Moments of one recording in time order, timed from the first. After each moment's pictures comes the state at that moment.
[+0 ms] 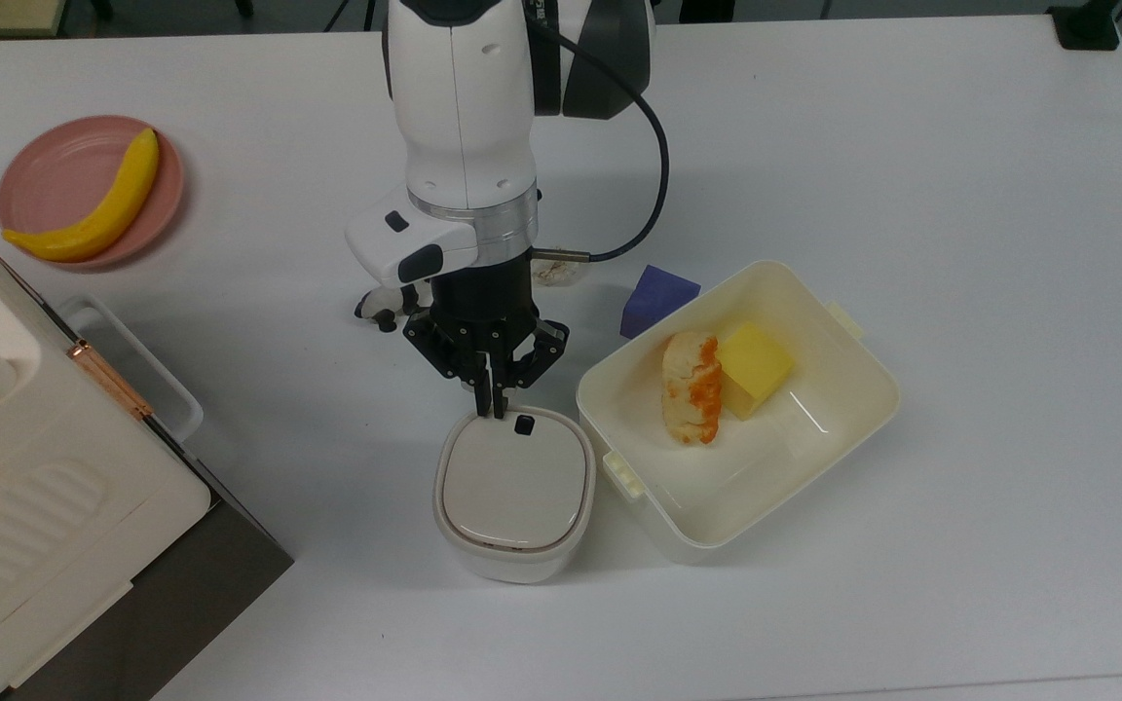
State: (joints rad) arm 0.11 0.48 -0.07 -1.52 0.05 2.41 0.22
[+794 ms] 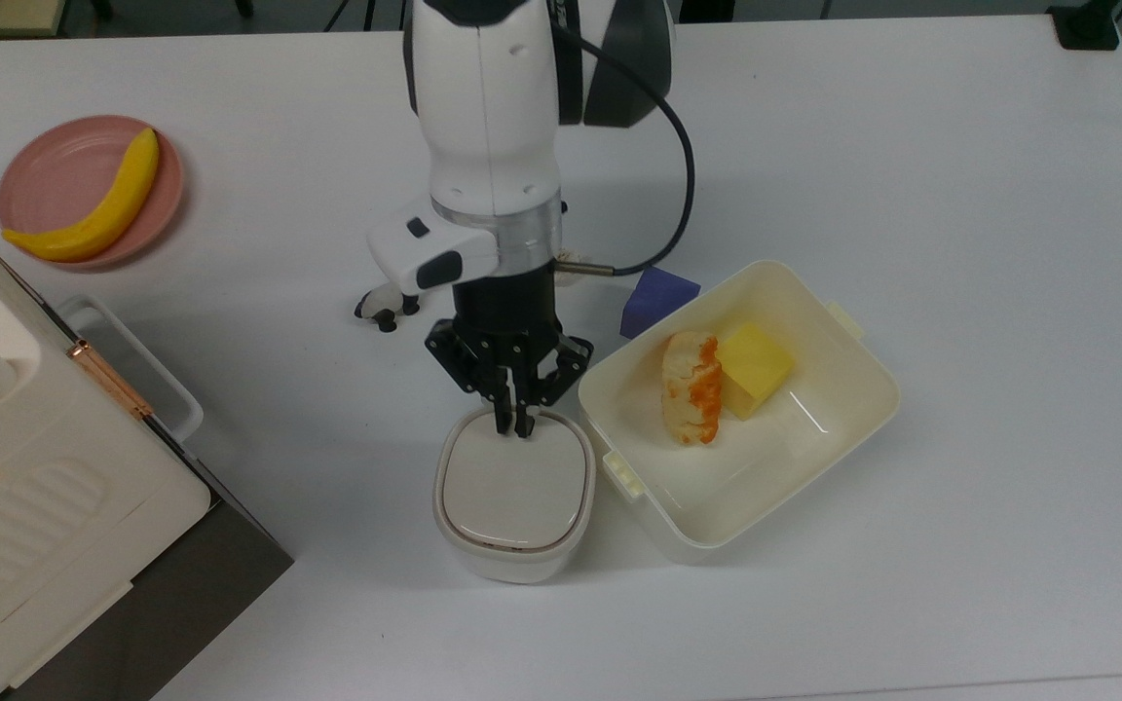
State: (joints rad) arm 0.13 0.52 -0.07 -1.47 0.05 2.45 0.31
